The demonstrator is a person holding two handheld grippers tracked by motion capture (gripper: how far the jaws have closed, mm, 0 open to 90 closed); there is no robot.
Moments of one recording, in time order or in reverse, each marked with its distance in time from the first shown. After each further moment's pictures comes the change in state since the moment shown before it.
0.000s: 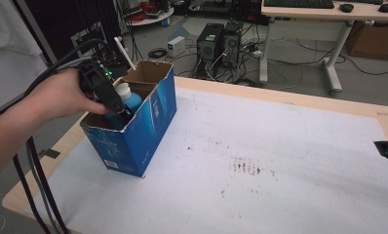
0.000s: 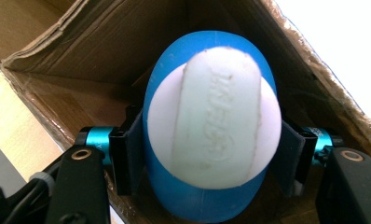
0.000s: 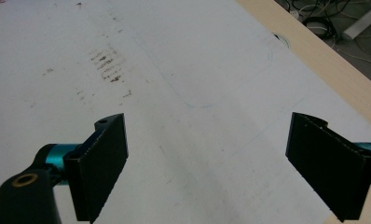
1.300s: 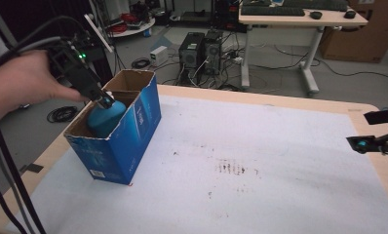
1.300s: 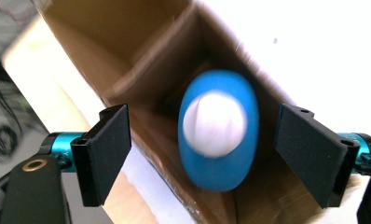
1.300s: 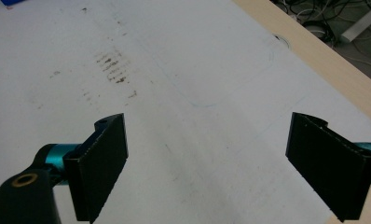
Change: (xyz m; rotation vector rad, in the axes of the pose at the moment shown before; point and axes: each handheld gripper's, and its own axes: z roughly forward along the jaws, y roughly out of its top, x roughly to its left) left arm -0.017 0.026 -0.065 -0.113 0.108 0.097; right arm 0.008 -0.009 -0.007 -0.034 -0.001 0.015
